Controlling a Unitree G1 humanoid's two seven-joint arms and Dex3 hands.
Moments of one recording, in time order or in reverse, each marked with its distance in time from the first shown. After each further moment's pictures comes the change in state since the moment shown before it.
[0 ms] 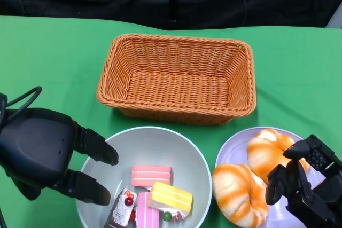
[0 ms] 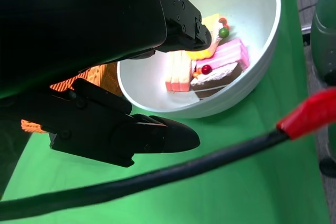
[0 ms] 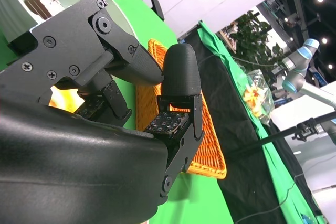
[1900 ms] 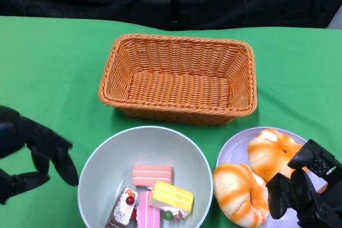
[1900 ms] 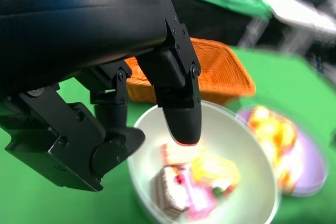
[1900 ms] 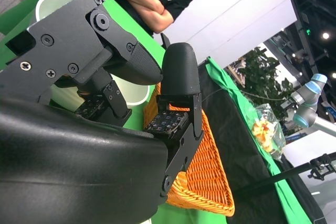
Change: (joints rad) left arm 0.781 -0.066 0.607 -0.527 -1.248 0.966 -0.819; right arm 0.044 -0.118 -0.006 -0.070 0.175 0.069 0.062
